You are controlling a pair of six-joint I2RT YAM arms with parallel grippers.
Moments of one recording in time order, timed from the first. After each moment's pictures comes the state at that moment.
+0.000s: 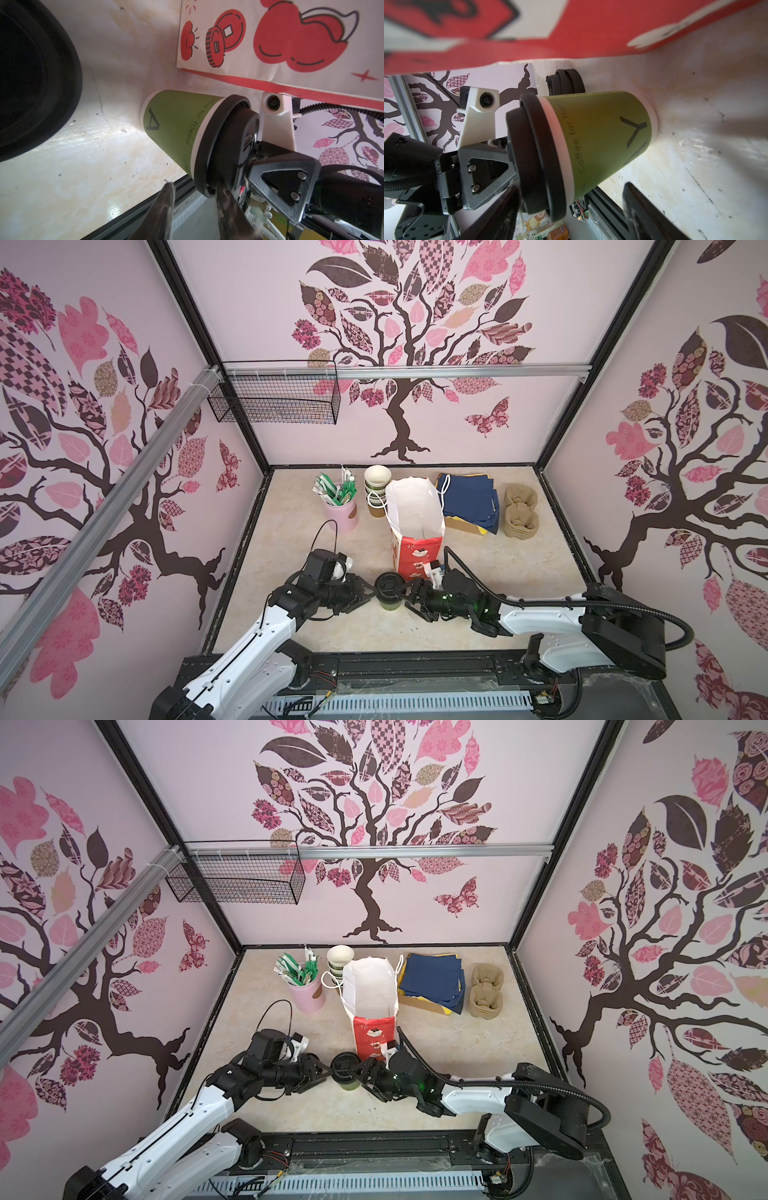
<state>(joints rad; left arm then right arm) -0.47 0.84 0.50 -0.52 0.59 -0.94 1.03 1.35 0.40 0.55 -0.19 1.50</state>
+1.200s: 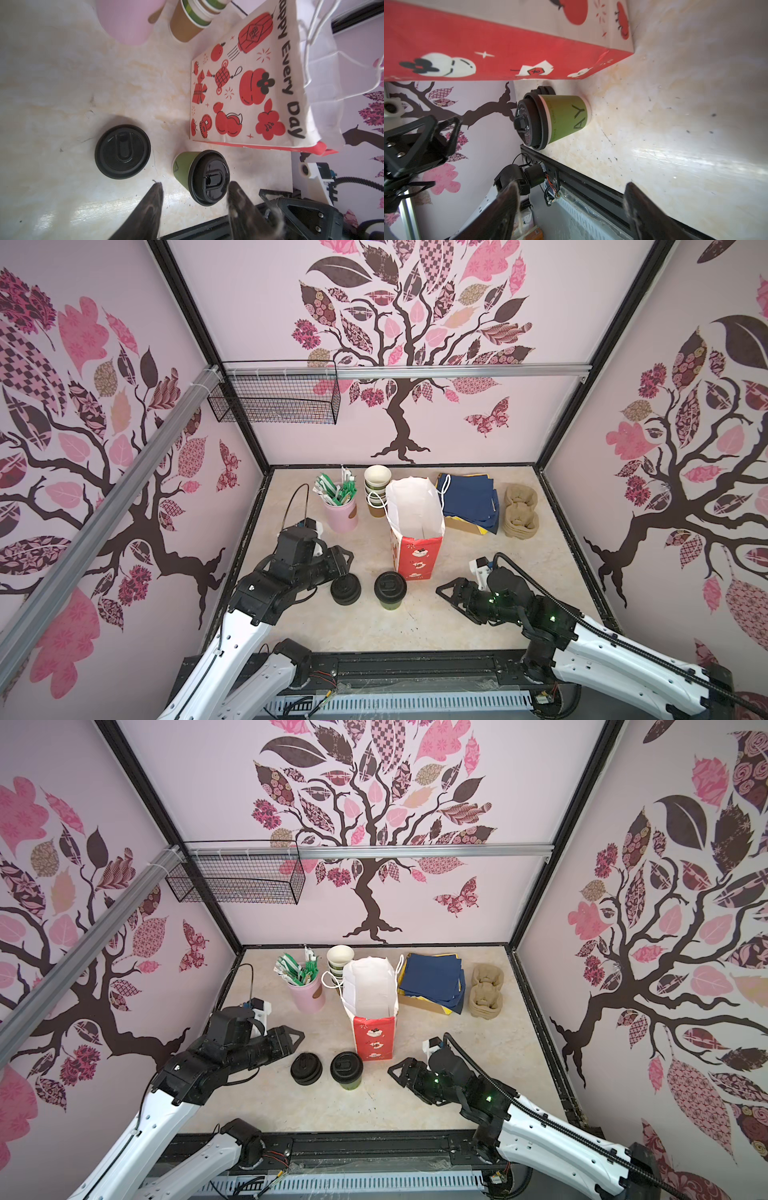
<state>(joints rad) -0.42 0.81 1.02 -0.94 0.09 -0.71 0.88 0.66 0.50 -0.46 -0.12 1.31</state>
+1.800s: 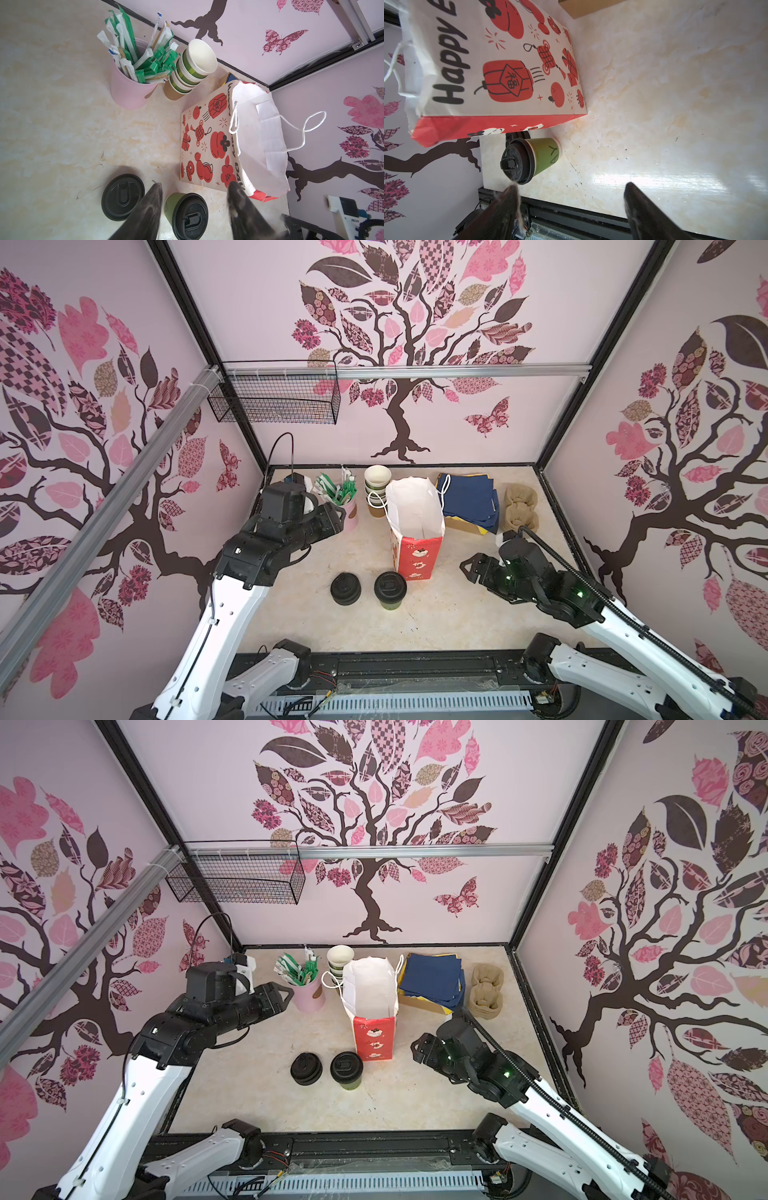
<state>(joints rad) -0.35 1.07 1.43 -1.00 0.08 -0.61 0.74 0.79 0.91 -0.90 0.08 1.08</state>
